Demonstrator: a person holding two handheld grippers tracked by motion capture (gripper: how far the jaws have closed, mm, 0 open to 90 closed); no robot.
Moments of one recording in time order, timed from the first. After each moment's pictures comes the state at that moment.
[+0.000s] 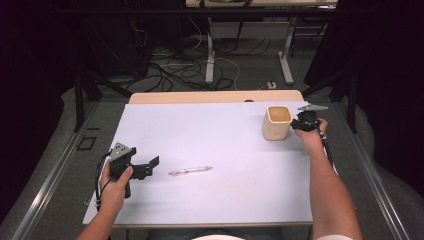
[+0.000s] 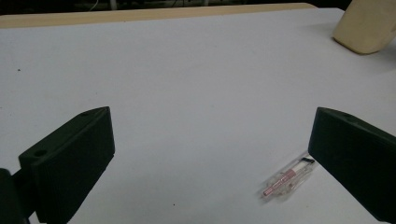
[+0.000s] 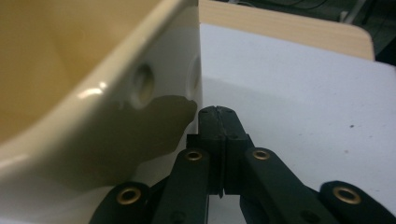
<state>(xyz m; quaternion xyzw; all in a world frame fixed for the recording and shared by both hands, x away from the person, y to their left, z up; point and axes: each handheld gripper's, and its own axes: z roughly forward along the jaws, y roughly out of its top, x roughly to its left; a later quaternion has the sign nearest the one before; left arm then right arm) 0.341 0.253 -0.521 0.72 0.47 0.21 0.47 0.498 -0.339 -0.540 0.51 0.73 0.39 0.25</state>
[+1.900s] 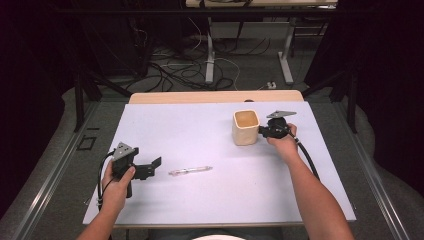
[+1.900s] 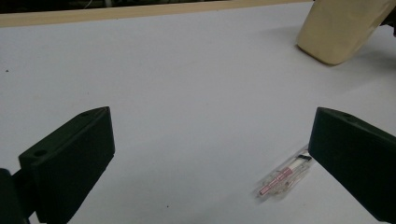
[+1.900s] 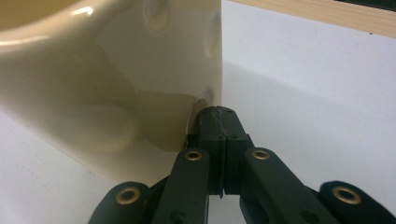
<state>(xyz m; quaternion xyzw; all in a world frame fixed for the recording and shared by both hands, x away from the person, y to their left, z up) 0.343 0.248 -0.522 0.73 0.46 0.20 0.47 0.485 -0.243 -0.550 0.43 0.78 0.43 0.17</state>
